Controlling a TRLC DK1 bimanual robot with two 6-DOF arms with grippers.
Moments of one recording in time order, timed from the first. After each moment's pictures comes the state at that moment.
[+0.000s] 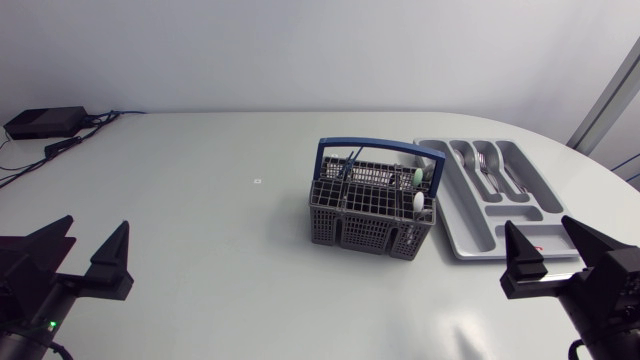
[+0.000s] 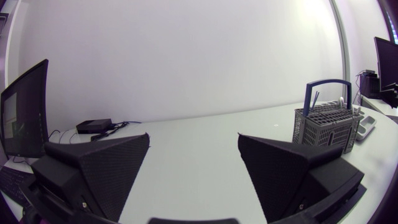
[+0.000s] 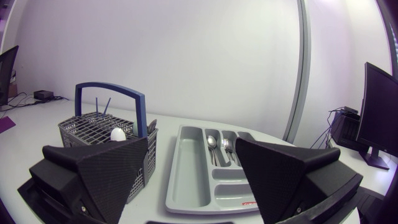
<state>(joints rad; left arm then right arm) 0.02 0.06 0.04 -0.03 0.03 0.13 0.00 0.06 0.03 -0.02 0.01 -0.10</state>
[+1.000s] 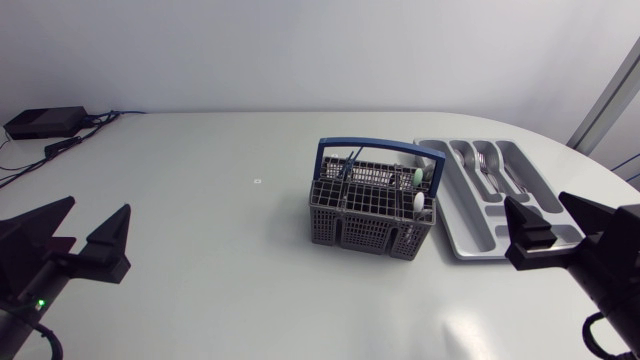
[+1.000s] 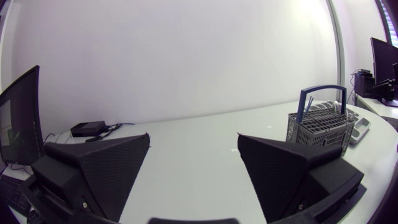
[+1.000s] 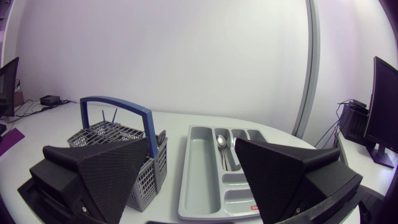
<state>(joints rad) -0.02 0.28 0.18 0.00 0.03 0.14 0.05 0.35 0.22 -0.01 0.01 -0.04</state>
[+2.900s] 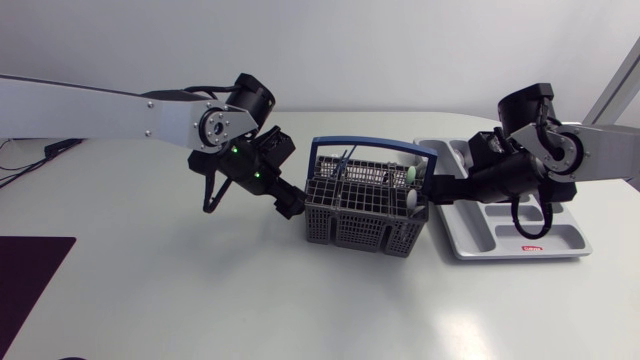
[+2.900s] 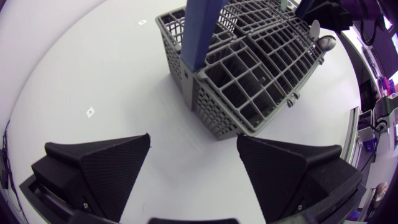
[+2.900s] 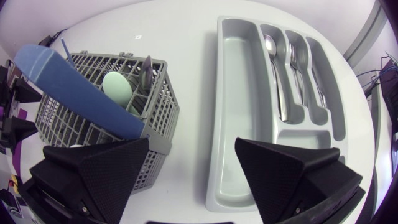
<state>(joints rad) -0.49 1.89 1.33 -0.55 0.19 0.26 0.09 1.55 0.93 -0.36 -0.09 0.04</state>
